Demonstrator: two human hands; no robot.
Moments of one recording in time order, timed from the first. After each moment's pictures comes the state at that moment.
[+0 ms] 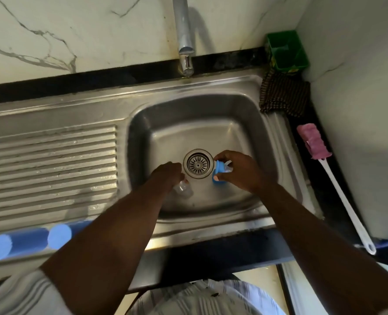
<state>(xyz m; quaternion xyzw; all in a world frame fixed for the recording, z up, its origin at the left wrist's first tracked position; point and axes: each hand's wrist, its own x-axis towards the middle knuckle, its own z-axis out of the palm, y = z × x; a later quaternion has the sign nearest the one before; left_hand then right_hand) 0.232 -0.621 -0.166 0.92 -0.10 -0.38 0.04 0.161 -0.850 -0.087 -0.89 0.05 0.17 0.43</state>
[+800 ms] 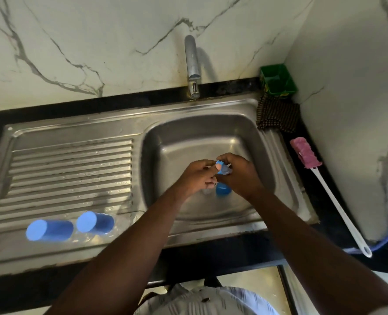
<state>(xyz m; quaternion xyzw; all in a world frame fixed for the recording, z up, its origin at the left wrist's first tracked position) 0.181 -0.672 -0.049 0.69 0.04 -0.36 0.63 0.149 -0.828 -0.057 -0.88 0.07 0.03 0.46</state>
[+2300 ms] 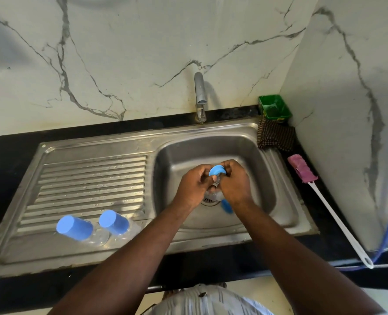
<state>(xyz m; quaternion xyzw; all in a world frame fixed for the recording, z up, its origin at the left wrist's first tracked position) 0.149 -0.651 0.000 0.79 -0.06 -0.14 0.59 0.131 -0.776 0.001 -0.80 0.21 -0.04 0.56</state>
